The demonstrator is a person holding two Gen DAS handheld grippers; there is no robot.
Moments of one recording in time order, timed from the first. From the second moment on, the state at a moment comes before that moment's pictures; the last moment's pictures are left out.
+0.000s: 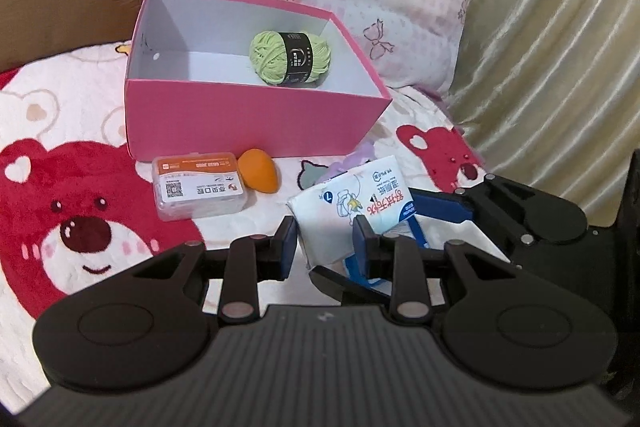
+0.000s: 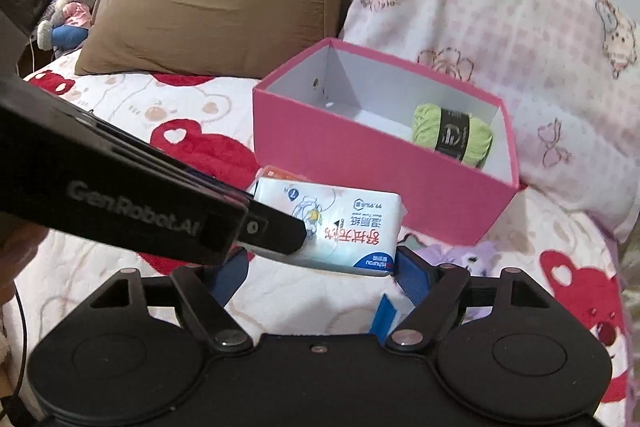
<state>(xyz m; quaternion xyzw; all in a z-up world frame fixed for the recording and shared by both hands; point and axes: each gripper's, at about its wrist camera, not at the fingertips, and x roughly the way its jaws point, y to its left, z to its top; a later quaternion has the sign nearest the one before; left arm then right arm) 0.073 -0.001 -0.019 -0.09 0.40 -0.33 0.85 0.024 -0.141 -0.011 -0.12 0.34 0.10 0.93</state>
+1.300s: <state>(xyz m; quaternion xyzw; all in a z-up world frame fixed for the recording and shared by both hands) 0.237 -0.042 0.032 -0.05 0.42 -0.27 0.86 0.184 -0.187 0.036 0.00 0.38 0.14 0.92</state>
